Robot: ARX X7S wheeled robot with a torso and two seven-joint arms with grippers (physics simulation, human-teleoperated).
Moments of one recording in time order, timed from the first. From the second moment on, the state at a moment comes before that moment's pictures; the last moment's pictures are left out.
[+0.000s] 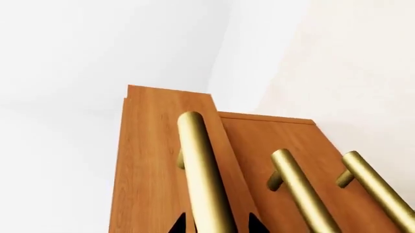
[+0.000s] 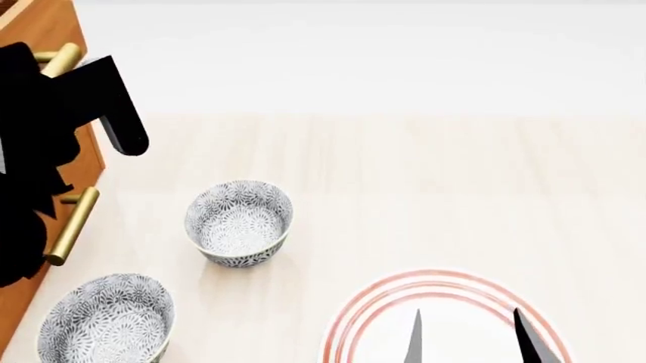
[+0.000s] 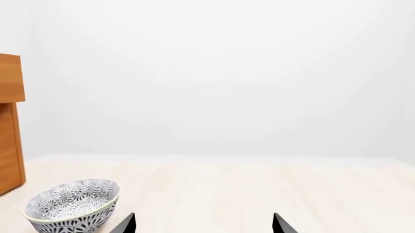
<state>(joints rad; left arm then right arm) -1.29 -0.27 0.84 -0.62 0.72 -0.84 0.58 -0.06 0.36 -0.15 -0.32 0.32 -0.01 0.19</state>
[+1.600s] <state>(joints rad) -1.46 -0.41 0.64 0.11 0.81 -1.08 0.87 -0.06 0.37 -0.17 -0.31 0.32 -0.01 0.20</state>
